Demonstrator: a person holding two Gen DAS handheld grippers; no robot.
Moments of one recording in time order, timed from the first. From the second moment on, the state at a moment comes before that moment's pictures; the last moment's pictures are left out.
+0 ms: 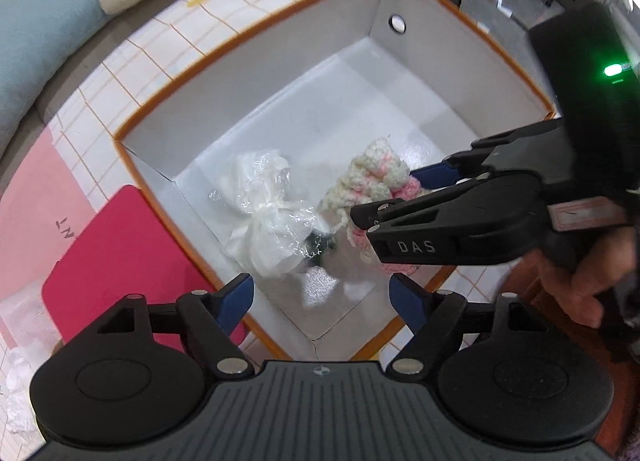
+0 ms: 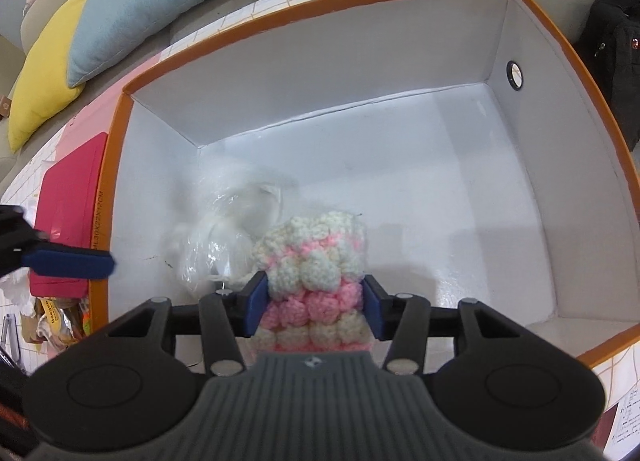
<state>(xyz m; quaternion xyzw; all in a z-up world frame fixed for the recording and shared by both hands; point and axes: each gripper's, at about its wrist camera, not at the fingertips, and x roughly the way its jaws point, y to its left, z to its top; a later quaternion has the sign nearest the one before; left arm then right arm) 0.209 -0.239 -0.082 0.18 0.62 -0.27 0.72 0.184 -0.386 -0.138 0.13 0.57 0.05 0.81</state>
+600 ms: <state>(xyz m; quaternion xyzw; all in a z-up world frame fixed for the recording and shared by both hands) 0.182 -0.191 -0.044 0.12 0.56 -0.25 0.78 0.190 -0.361 -0.130 0.08 0.58 0.03 0.81</state>
